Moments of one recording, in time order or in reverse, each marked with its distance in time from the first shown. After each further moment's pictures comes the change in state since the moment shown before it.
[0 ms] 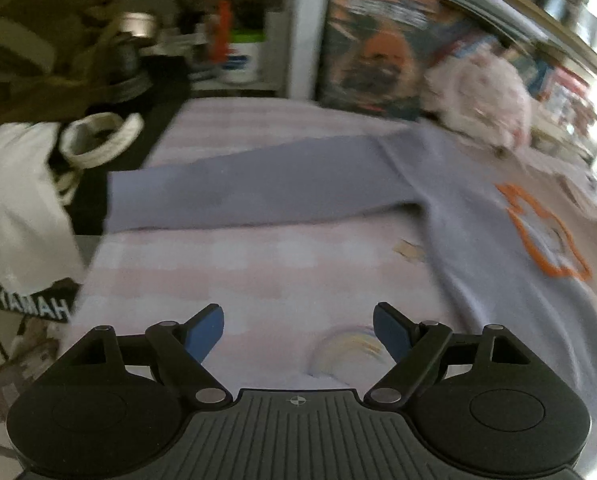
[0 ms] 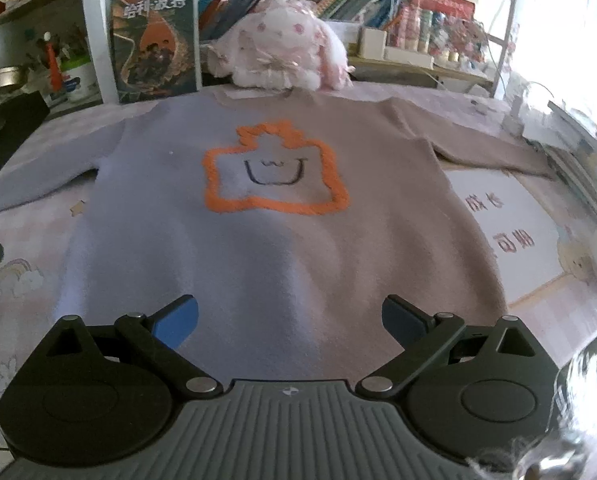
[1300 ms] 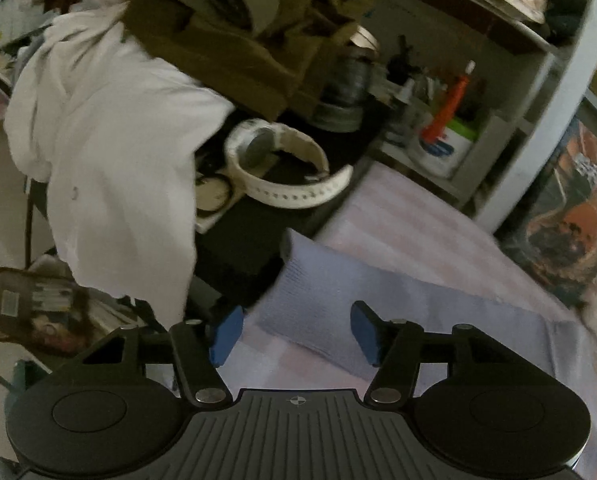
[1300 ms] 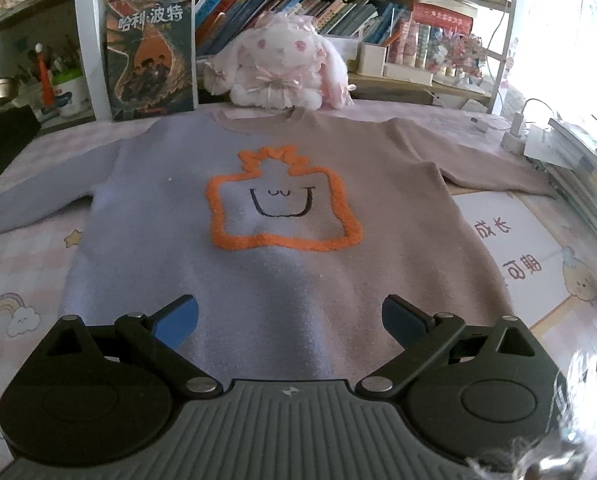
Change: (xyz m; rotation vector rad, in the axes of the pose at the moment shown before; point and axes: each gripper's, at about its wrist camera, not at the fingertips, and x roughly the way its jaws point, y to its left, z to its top) left arm 0.059 0.126 0.039 -0.506 -0.168 0.205; right arm 0.011 0.008 0.016 0.008 -0.035 -0.030
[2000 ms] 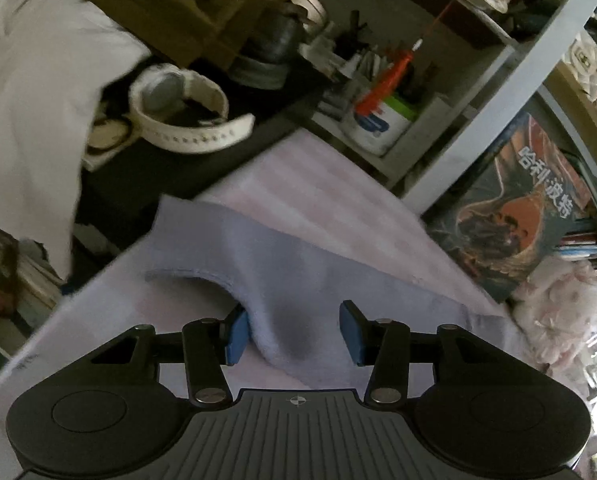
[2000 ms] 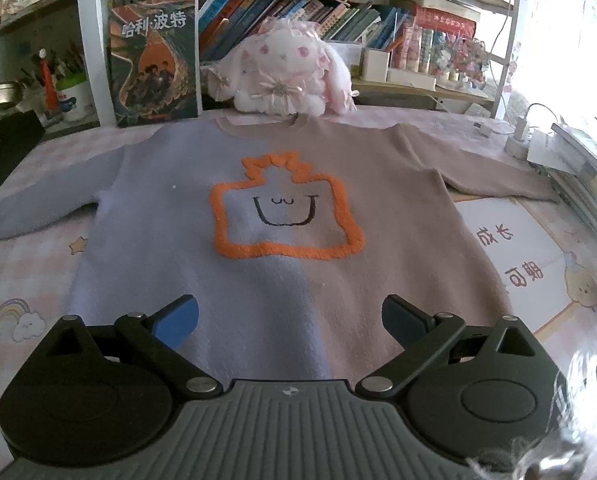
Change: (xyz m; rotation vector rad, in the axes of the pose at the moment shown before) left arm 0.014 -0.043 -0.015 -0.088 0.072 -0.200; right arm -0.004 -0.001 0.006 0.005 -0.014 0.013
